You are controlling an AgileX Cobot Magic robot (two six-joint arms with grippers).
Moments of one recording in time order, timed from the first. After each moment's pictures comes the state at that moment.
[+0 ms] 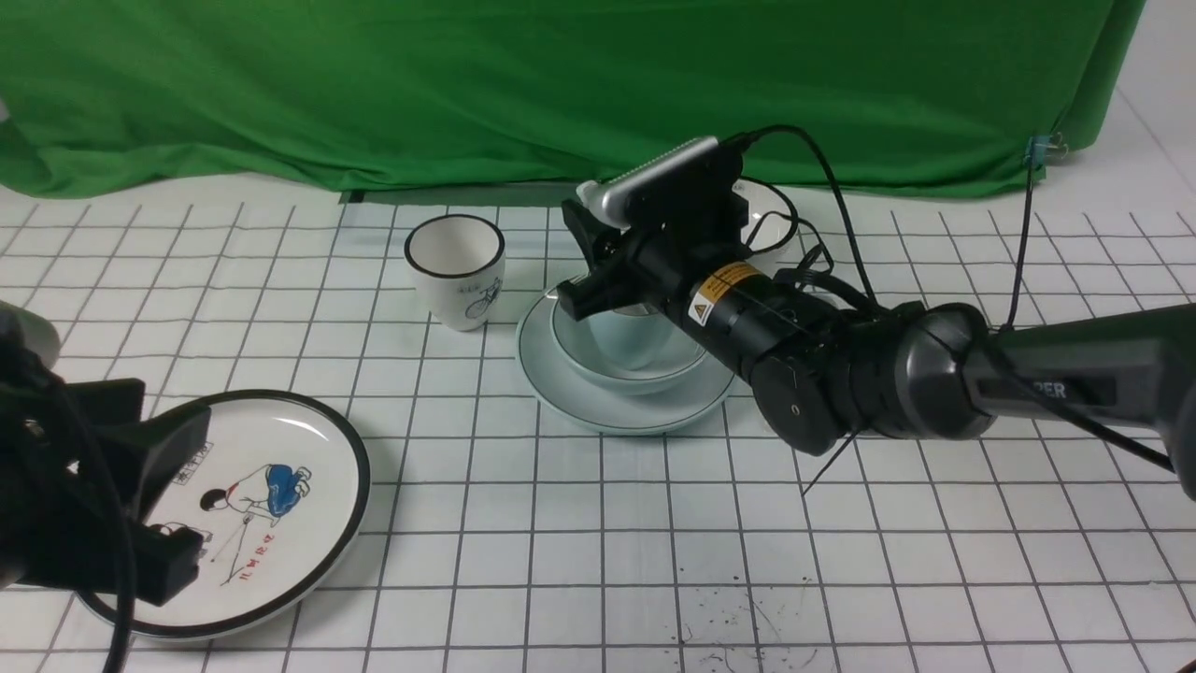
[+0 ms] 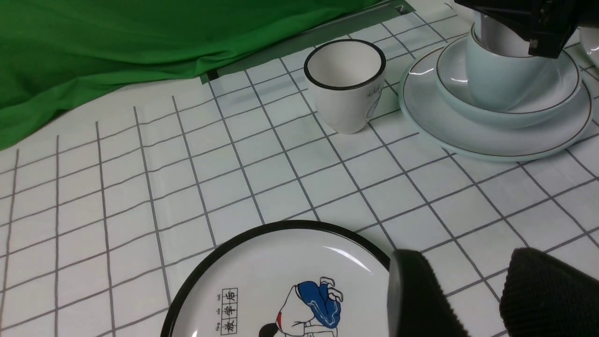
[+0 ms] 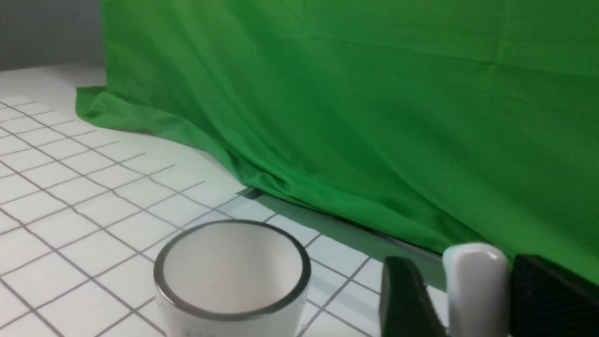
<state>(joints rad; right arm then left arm) 0.58 2.15 -1.30 0.02 -0.80 -0.08 -0.38 0.67 -0.53 0.37 0.40 -0.23</state>
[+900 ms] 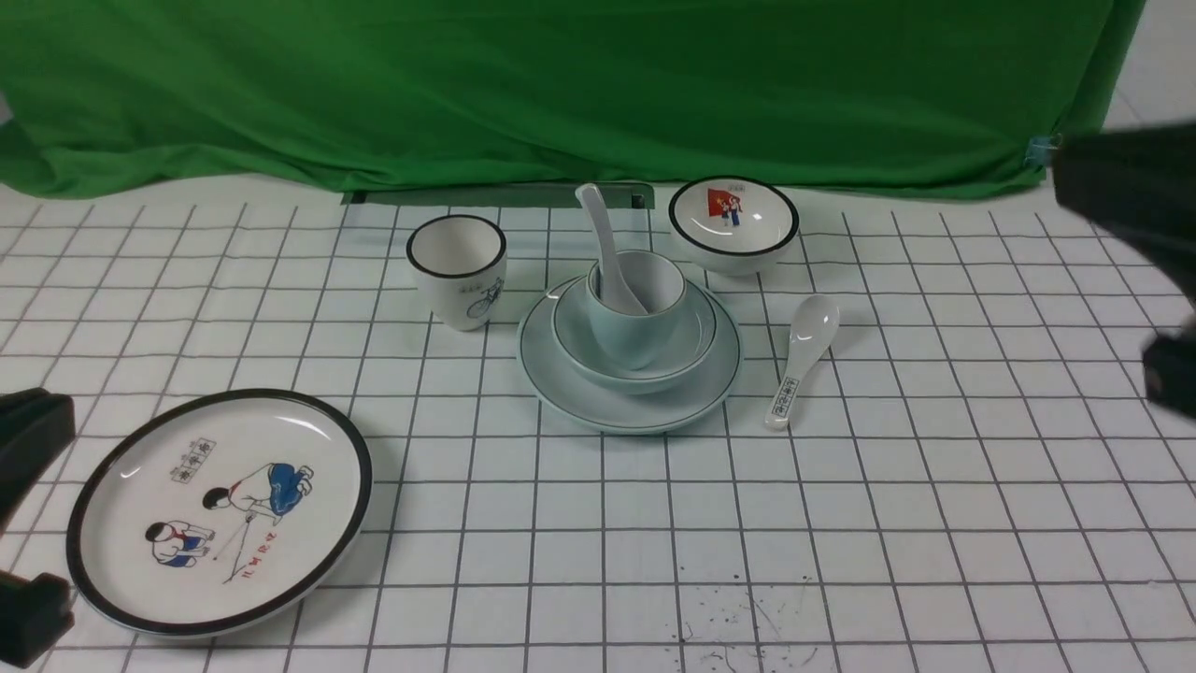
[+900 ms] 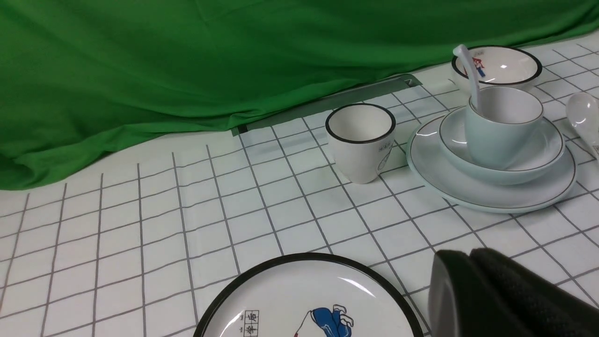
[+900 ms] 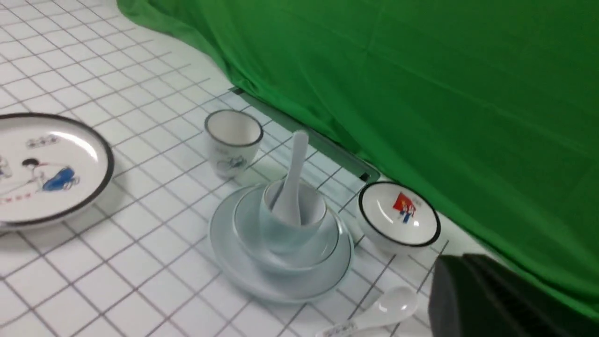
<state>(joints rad) 0.58 0.79 -0.83 0.02 0.36 -0.25 -0.38 0.43 -0.51 0.36 0.47 -0.24</state>
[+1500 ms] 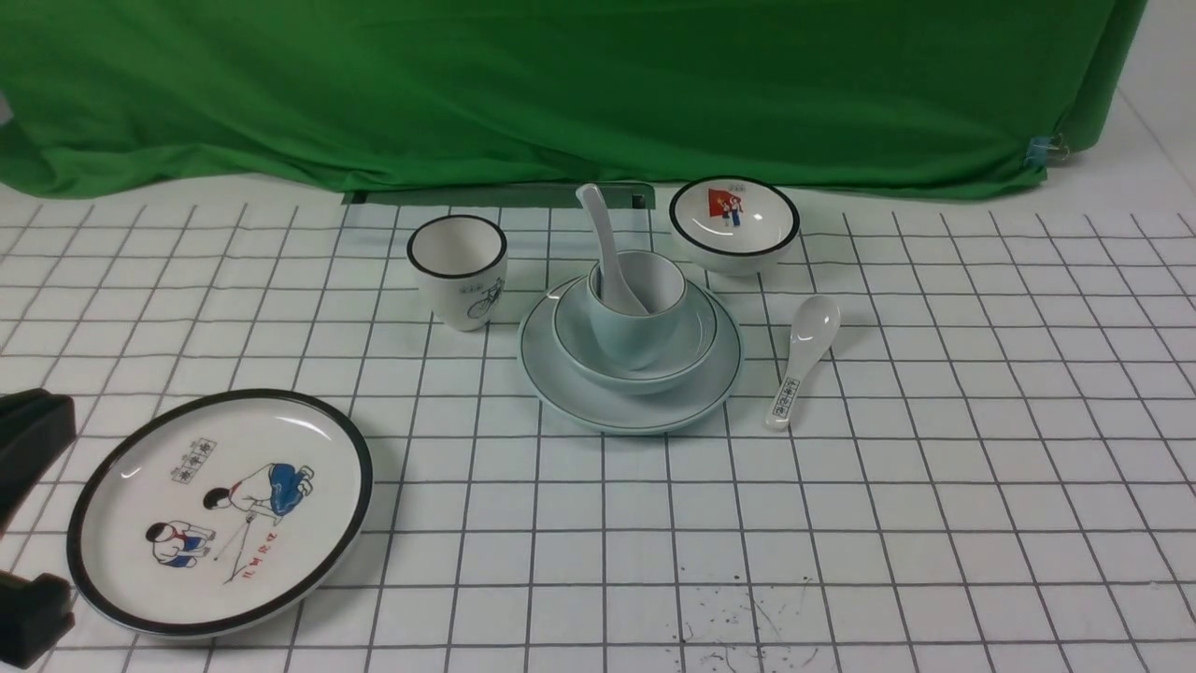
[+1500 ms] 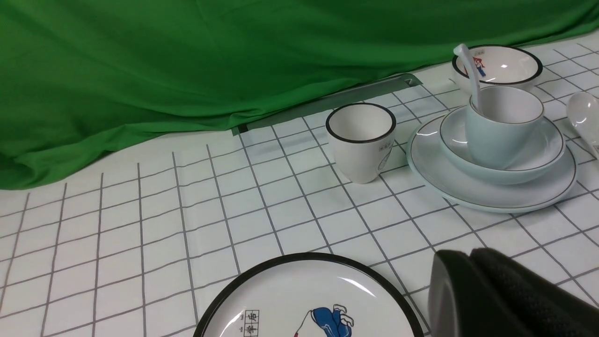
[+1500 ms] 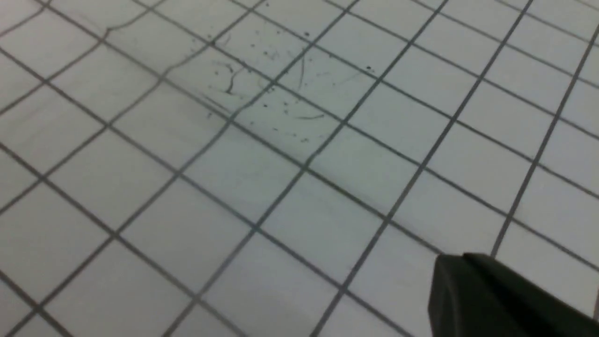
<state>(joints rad) 0.58 0.52 0.00 0.02 0.05 -0.06 -0.38 0.43 -0.51 0.36 0.47 -0.24</state>
